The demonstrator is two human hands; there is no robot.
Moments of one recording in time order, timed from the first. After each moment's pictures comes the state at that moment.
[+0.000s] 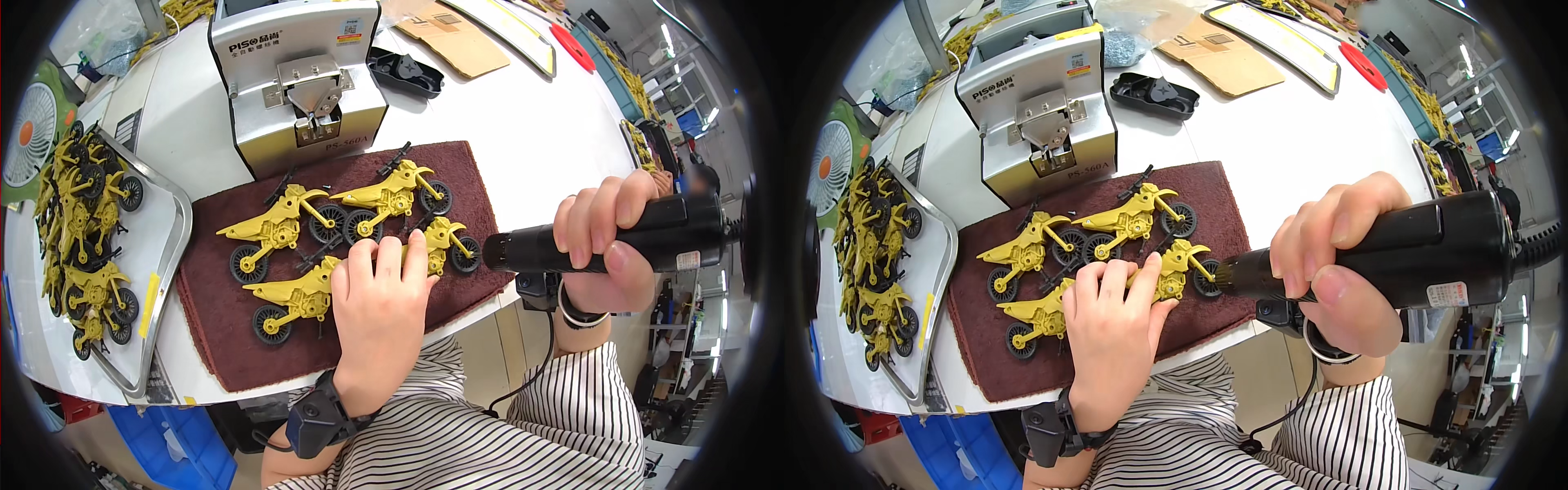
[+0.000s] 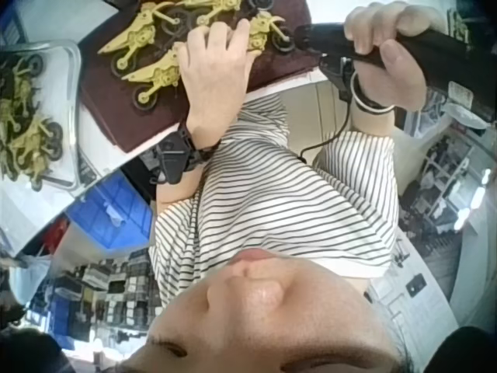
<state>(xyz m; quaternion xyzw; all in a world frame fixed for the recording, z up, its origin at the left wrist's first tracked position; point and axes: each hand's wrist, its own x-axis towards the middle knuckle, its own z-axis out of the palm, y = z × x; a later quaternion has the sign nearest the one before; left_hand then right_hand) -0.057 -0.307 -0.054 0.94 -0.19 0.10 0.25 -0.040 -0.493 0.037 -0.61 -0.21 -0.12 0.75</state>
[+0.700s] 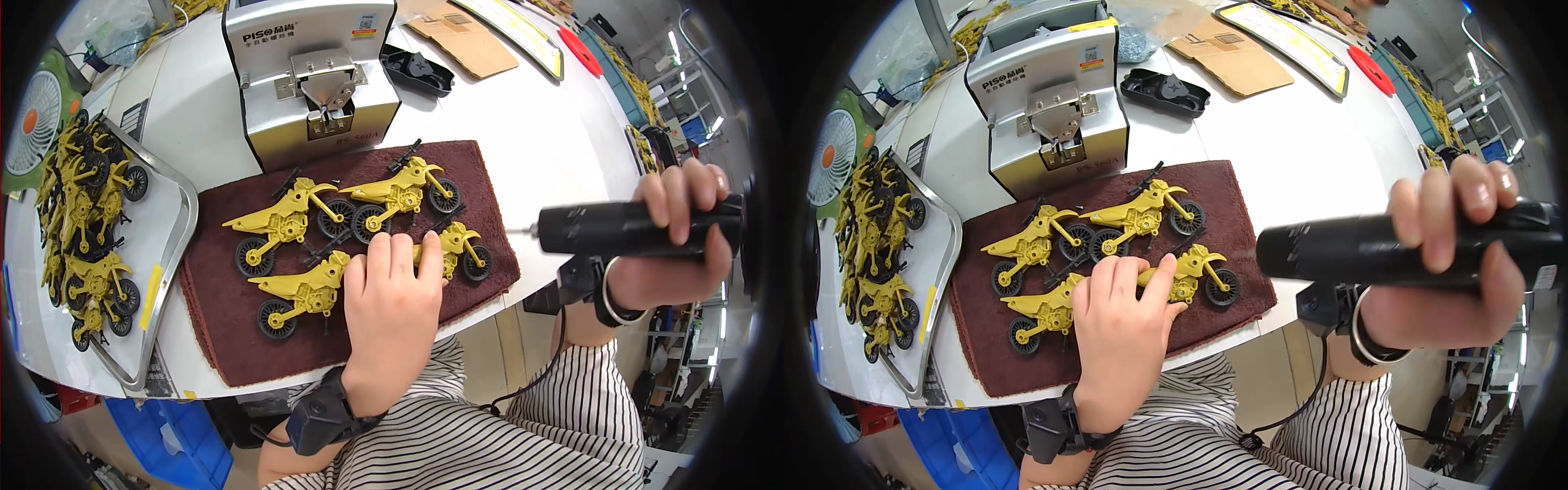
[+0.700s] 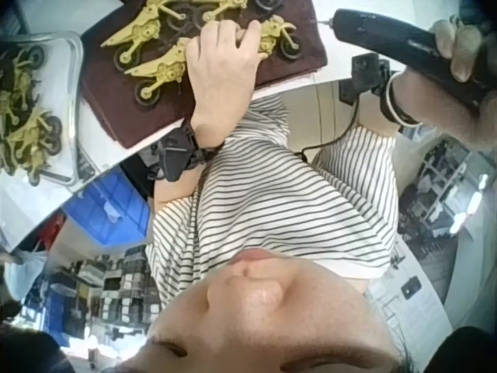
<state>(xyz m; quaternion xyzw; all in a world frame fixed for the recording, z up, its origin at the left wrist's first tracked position) -0.058 -0.310 -0.053 0.94 -0.20 0.10 0.25 -0.038 -0.511 0.074 -0.49 -0.26 -0.21 0.80</state>
